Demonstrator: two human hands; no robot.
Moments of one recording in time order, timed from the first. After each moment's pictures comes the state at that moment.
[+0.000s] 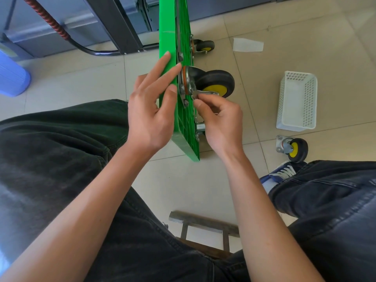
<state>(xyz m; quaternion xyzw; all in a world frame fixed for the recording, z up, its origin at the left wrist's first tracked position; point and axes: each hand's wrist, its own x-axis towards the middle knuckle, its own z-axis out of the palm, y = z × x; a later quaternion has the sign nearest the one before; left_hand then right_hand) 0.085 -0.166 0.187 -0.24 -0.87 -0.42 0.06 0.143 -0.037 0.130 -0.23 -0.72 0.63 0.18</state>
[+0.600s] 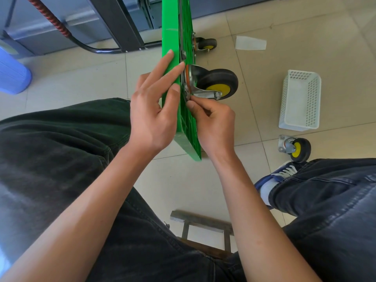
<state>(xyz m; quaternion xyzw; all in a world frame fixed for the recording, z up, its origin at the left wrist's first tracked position) 0.084 -0.166 0.186 -0.24 -0.87 -0.42 0.06 0.137 -0.058 0.124 -0.22 -0.73 0.62 0.20</state>
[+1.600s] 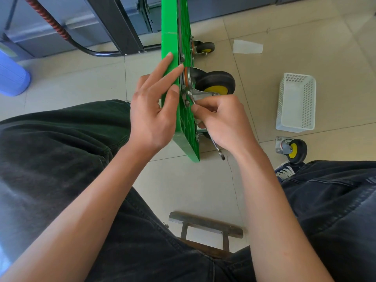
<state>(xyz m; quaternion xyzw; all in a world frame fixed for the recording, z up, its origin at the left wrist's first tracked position) 0.085 -0.166 0.189 -0.24 -0.87 -0.42 0.05 0.144 -0.022 0.163 -0.20 -0.81 0.56 0.02</state>
